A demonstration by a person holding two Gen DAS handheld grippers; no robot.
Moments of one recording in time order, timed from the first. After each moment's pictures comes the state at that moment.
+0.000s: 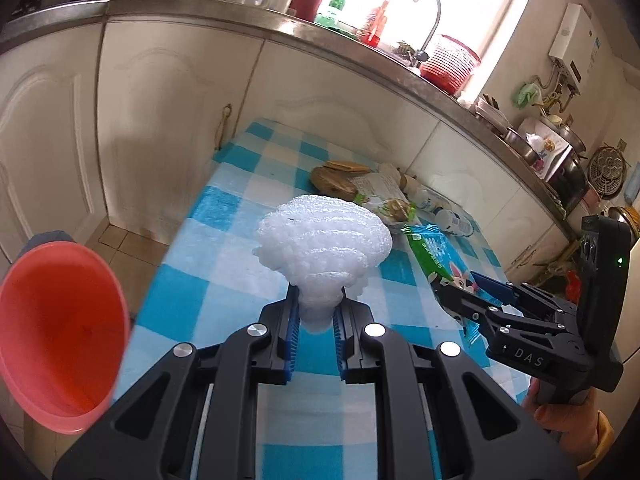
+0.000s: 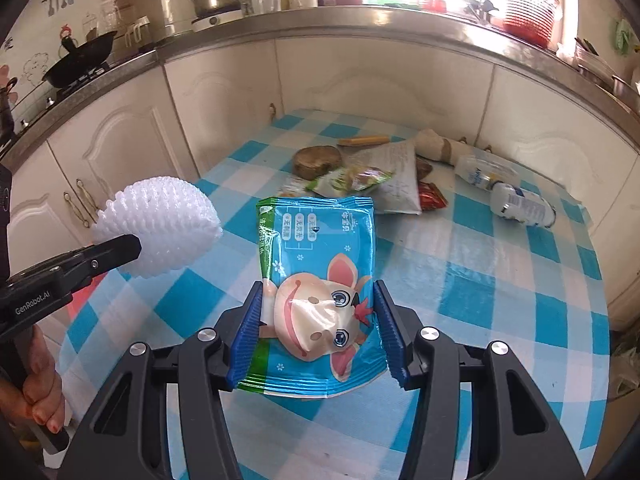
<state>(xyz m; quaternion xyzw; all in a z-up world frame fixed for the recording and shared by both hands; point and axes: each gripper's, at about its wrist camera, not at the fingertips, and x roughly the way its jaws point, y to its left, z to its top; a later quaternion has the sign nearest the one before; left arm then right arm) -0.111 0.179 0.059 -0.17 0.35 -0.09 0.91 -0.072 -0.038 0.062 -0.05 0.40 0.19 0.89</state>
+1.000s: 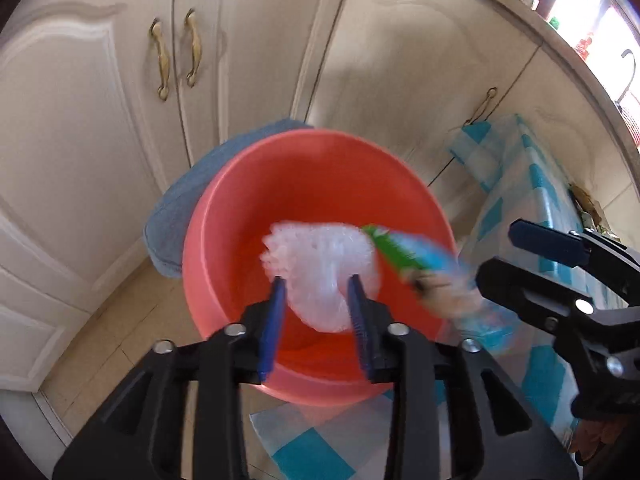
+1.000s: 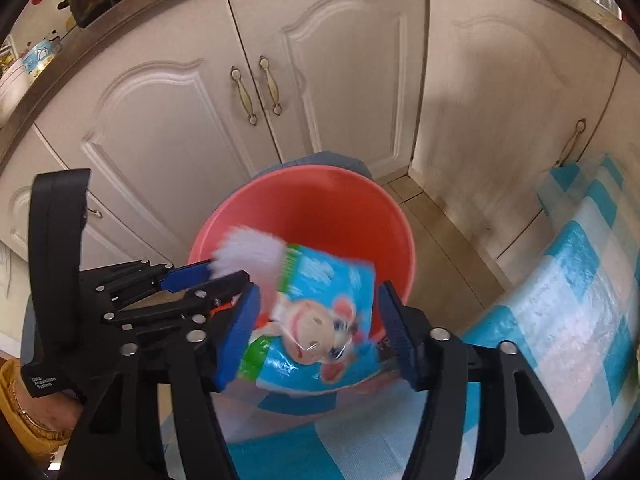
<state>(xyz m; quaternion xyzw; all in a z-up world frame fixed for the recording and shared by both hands) -0.176 0.371 -0.045 -0.24 0.45 0.19 0.84 -0.082 0.260 0.003 -0.19 0.45 0.47 0.74</state>
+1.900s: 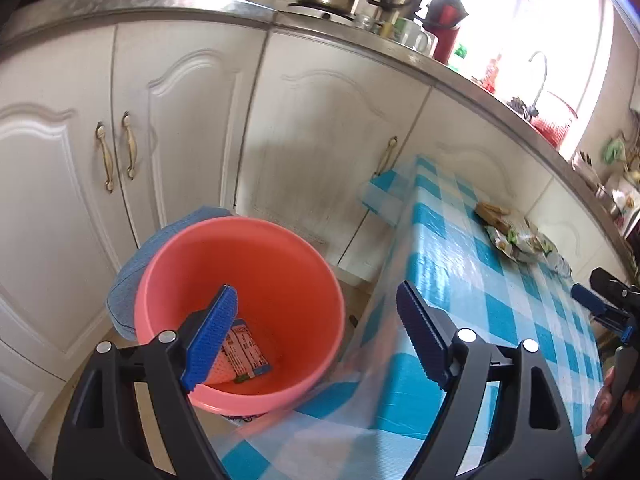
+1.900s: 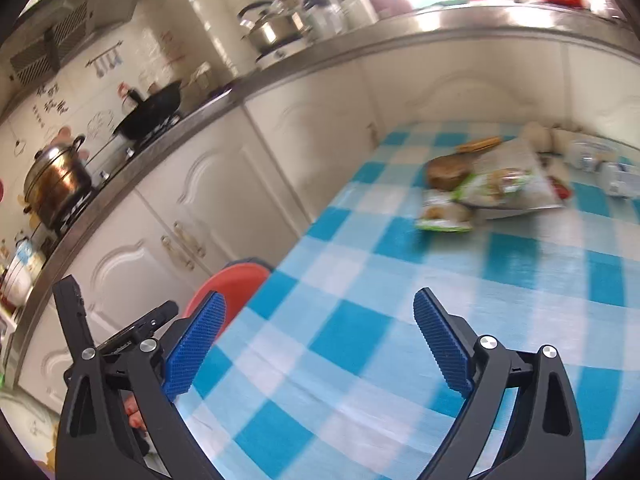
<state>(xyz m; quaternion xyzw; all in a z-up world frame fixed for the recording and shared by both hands) -0.190 0.308 0.030 -0.18 0.33 0.10 0.92 -0.098 0.002 0.070 0.10 0.37 0.32 0.87</state>
